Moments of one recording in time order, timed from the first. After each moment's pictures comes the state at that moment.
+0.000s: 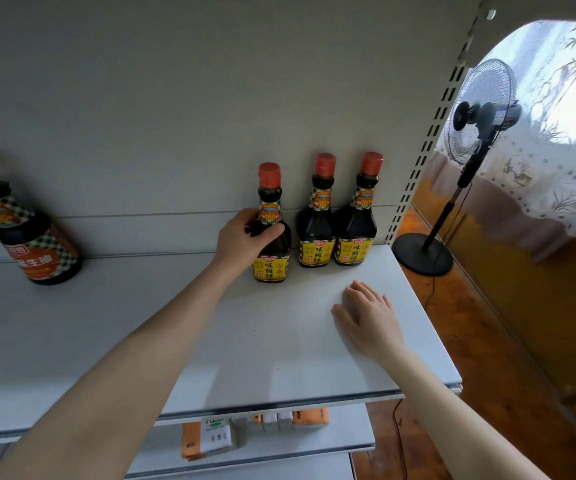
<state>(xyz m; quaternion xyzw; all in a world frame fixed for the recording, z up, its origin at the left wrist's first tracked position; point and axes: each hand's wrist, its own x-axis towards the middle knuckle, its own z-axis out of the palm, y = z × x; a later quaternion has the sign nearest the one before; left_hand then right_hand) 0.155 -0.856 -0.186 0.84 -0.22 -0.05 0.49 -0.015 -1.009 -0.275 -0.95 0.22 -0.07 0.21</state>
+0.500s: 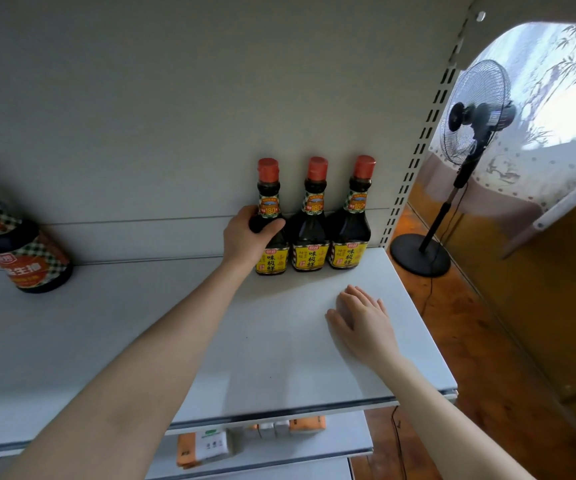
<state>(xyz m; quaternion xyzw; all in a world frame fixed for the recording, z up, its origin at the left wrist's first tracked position) 0.156 -0.882 -0.184 0.84 -0.19 -0.02 0.51 -0.016 -1.007 -0.269 -0.95 0.23 -0.07 0.22</state>
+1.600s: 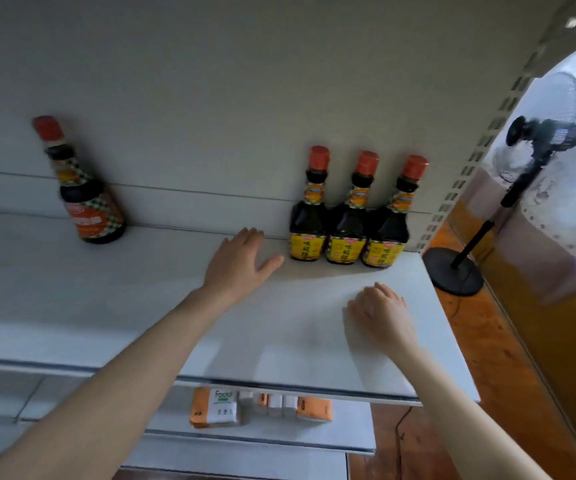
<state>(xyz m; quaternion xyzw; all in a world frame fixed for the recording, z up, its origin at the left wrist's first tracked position) 0.129 -0.793 -0.212 0.93 -0.27 0.00 0.23 -0.003 -1.003 -0.256 -0.95 0.22 -0.01 0.22</state>
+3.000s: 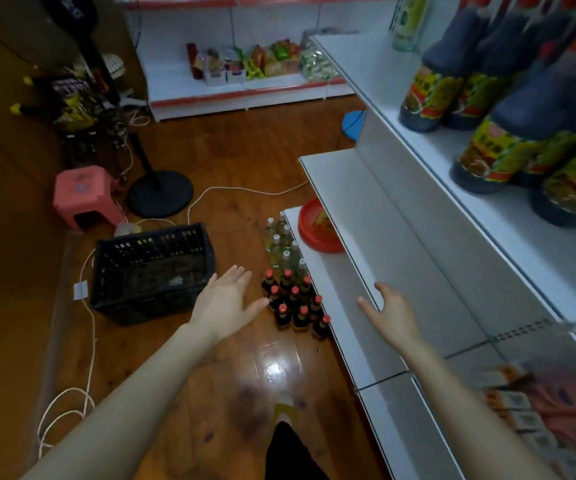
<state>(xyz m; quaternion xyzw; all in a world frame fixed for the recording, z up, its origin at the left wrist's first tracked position) -0.043 0.048 -0.335 0.93 0.31 -0.03 0.18 0.148 -0.151 -0.340 -0.91 -0.26 0.20 0.25</state>
